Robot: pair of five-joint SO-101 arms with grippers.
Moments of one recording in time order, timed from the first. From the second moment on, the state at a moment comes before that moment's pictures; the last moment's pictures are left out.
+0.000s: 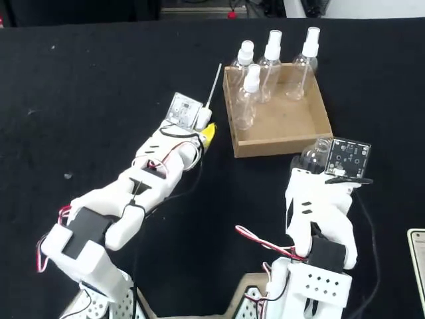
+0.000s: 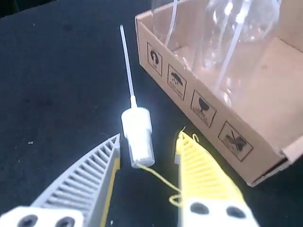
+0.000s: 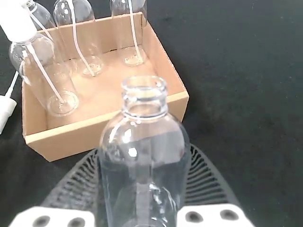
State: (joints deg) left arm 18.4 5.8 48.7 -23.7 -5.4; right arm 16.4 -83.9 76.4 50.5 2.0
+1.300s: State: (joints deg) left arm 18.1 22.6 33.0 -15.2 -5.7; right arm 16.4 -83.9 76.4 50.5 2.0
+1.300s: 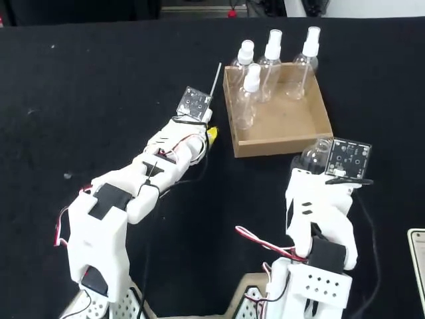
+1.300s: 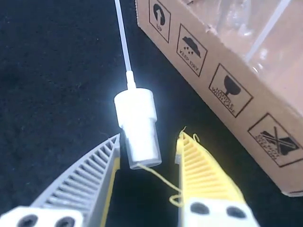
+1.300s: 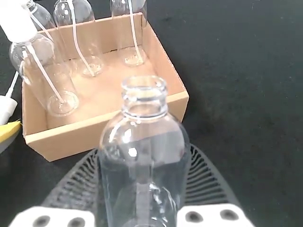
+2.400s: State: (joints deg) left arm 11.4 -14.6 66.2 -10.2 -5.8; right arm 16.4 -83.9 79.1 49.4 2.0
